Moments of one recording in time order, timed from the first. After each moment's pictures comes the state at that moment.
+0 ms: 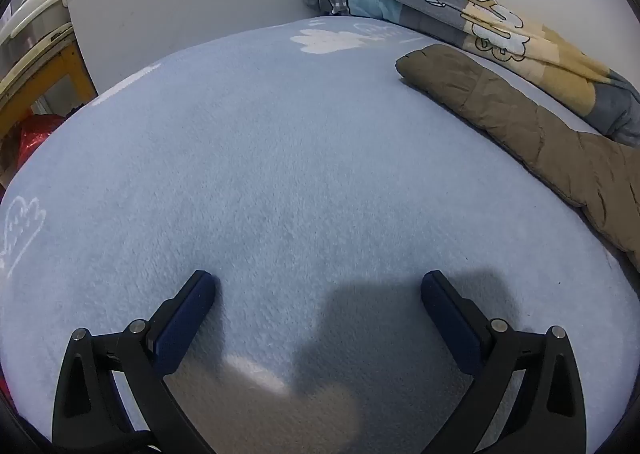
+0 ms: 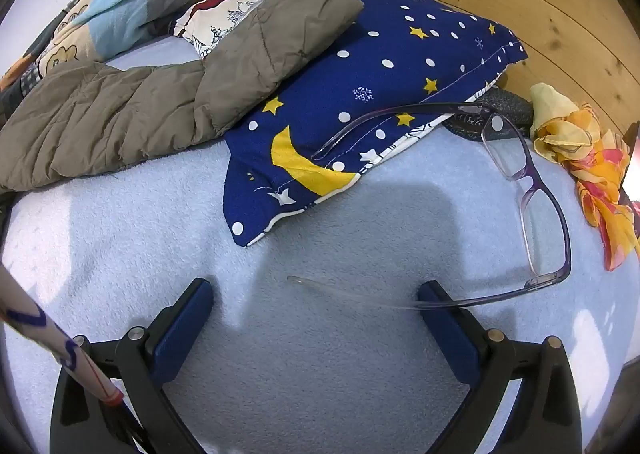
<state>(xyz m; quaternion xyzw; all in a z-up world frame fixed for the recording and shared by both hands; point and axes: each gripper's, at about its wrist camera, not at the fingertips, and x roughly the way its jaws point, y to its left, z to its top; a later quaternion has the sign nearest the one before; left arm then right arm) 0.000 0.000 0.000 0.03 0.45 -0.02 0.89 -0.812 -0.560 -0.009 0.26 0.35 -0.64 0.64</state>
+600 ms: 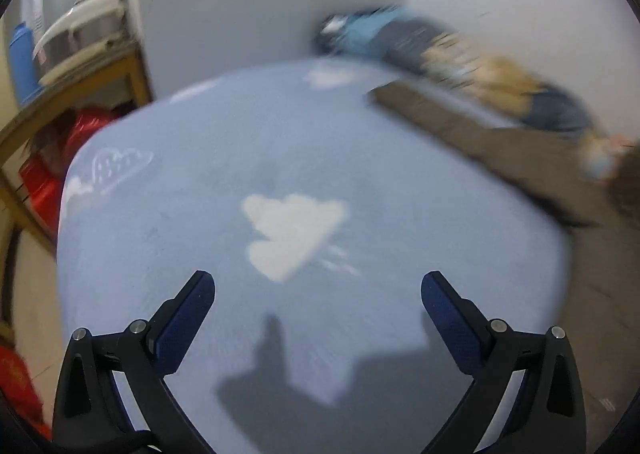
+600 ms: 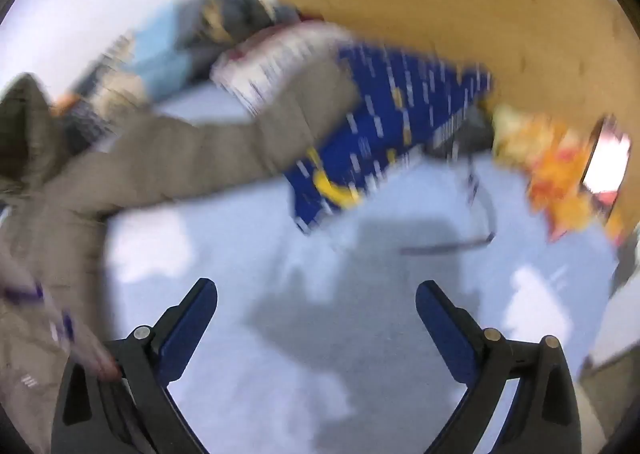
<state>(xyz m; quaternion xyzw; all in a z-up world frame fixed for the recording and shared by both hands) -0.190 0.022 0.082 0.00 0.38 -0.06 0.92 -0.800 -0.435 0.098 0.24 0.28 -0.62 0.69</state>
